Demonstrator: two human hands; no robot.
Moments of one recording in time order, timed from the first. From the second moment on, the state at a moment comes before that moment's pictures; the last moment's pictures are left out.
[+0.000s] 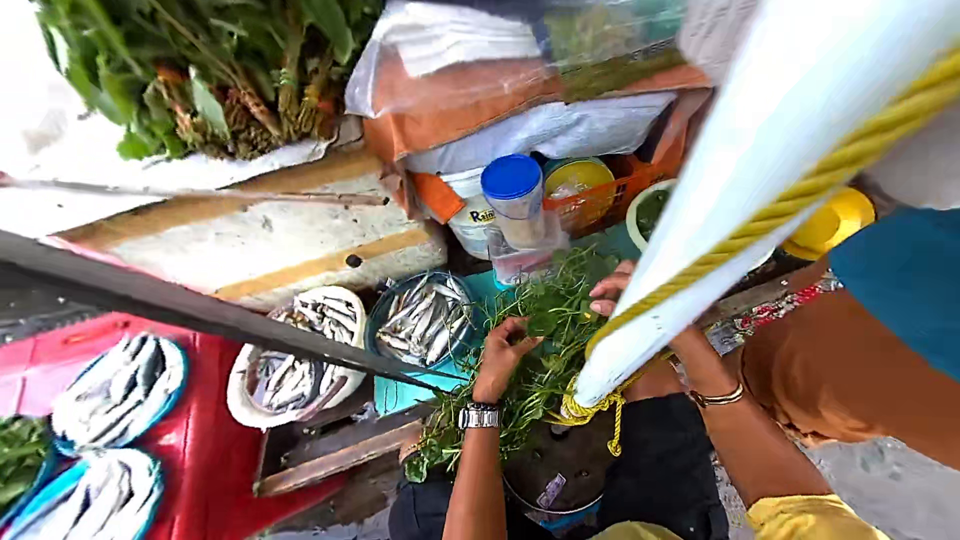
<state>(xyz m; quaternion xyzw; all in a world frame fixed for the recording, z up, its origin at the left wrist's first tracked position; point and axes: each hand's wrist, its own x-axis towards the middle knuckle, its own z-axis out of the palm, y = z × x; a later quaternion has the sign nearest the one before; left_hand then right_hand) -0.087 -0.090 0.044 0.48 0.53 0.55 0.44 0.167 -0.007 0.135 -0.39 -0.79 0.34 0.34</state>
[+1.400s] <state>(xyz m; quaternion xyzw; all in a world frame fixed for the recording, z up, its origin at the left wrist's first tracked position) -0.100 -0.105 0.029 0.41 0.42 0.61 0.53 0.107 -0.010 0.169 -0.24 -0.92 0.26 0.17</state>
